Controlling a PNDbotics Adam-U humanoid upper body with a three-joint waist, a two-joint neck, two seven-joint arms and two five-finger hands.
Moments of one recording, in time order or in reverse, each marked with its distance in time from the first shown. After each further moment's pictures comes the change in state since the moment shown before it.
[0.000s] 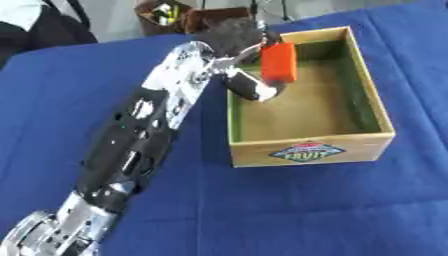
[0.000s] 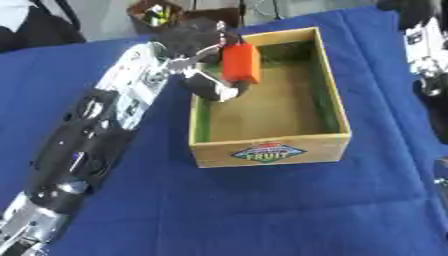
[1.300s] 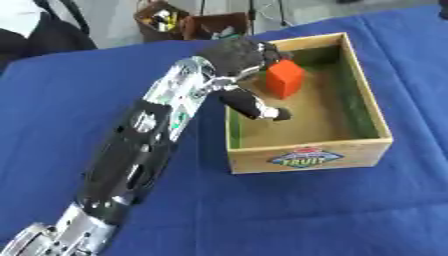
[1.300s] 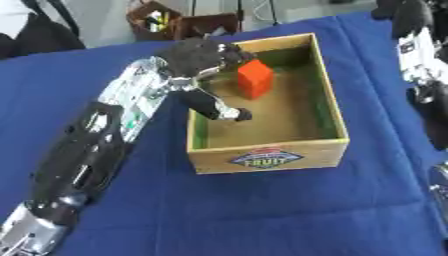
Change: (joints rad) left arm 0.038 0.003 0.008 -0.064 -0.064 -0.037 0.030; right arm 0.015 0.000 -0.002 0.000 0.000 0.003 -0.011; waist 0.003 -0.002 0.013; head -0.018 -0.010
